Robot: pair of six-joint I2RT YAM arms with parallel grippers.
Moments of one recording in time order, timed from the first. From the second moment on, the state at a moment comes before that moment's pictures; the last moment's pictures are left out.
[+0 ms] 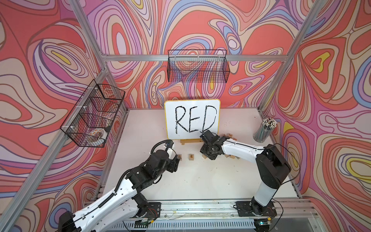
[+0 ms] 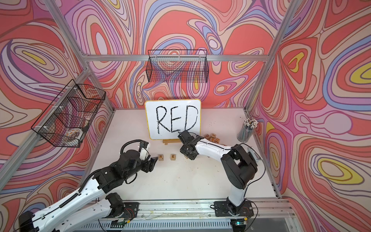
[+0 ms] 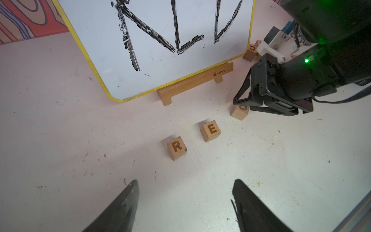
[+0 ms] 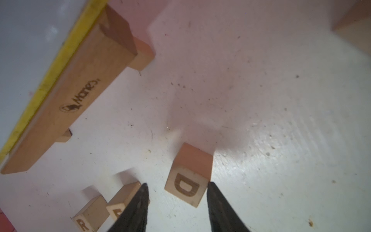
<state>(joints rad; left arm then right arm) -0.77 0.79 0.64 -0.46 -0.22 -0.27 0.68 1.78 1.16 -0.57 0.05 1.24</state>
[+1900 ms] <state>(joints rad) -0.77 0.81 0.64 -0.46 -0.22 -0.27 0.70 1.88 1.42 -0.94 0.00 -0.06</state>
